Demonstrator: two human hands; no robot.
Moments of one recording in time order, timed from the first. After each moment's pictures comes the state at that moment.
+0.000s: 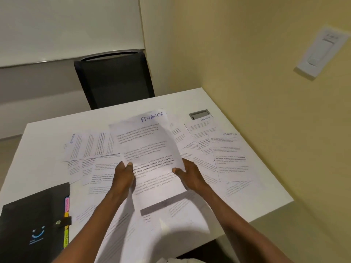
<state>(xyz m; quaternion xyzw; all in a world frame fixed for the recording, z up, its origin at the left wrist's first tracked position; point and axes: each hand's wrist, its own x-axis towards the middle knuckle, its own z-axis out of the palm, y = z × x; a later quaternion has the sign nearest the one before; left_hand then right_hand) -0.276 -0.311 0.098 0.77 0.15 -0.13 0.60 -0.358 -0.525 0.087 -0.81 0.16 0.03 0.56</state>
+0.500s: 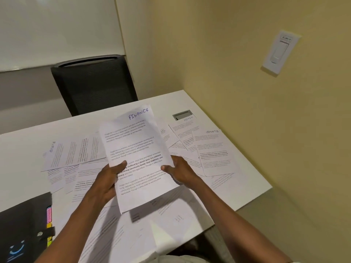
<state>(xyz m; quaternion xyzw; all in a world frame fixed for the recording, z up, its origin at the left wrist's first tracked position) -0.289 -0.299 0.122 0.56 0.10 -0.32 0.76 -0.372 -0.532 0.108 -0.81 0.17 0.05 0.56</state>
